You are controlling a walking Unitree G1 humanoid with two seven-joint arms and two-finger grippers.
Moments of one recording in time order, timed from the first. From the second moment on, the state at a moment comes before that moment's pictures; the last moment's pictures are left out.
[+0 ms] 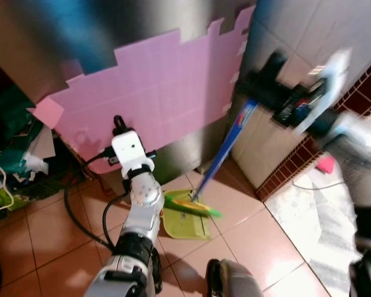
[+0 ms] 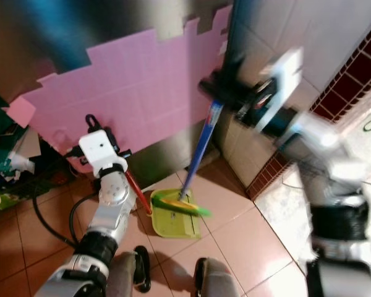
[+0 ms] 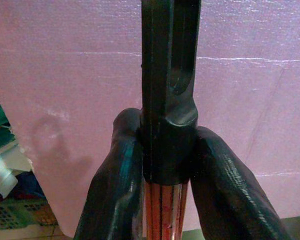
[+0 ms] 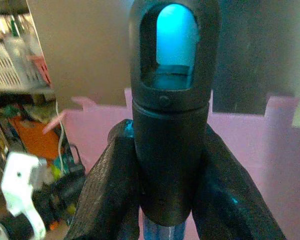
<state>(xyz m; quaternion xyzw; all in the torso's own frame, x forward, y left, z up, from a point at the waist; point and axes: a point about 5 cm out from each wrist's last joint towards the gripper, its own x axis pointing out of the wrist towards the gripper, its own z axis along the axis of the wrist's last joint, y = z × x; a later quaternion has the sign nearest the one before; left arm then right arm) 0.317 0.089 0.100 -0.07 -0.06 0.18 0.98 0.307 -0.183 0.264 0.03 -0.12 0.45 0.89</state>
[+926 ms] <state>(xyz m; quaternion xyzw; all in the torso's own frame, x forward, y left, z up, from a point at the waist) 0.318 0.089 0.086 -0.07 -0.03 0.18 0.98 0.308 -0.170 0.190 -0.10 -0.12 0.30 0.94</state>
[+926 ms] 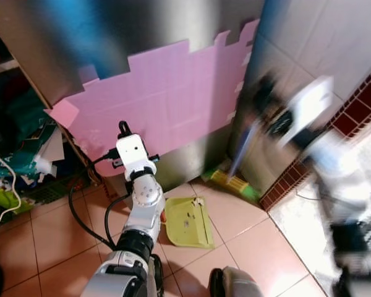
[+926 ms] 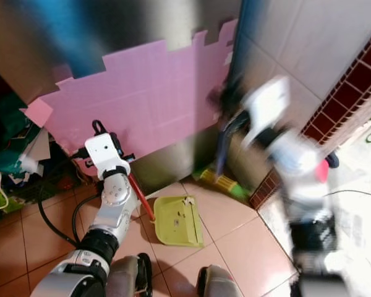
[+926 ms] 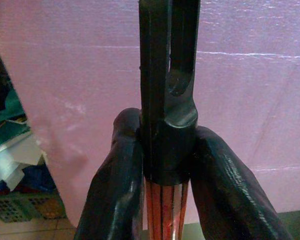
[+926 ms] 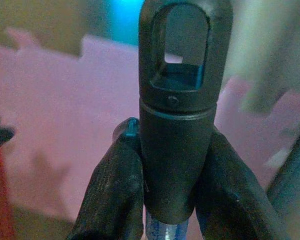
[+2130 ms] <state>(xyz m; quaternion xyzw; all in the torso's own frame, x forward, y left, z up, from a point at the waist) 0.337 0.093 0.087 -0.08 0.00 0.12 0.99 0.312 -0.205 0.225 0.03 -0.09 0.25 0.96</state>
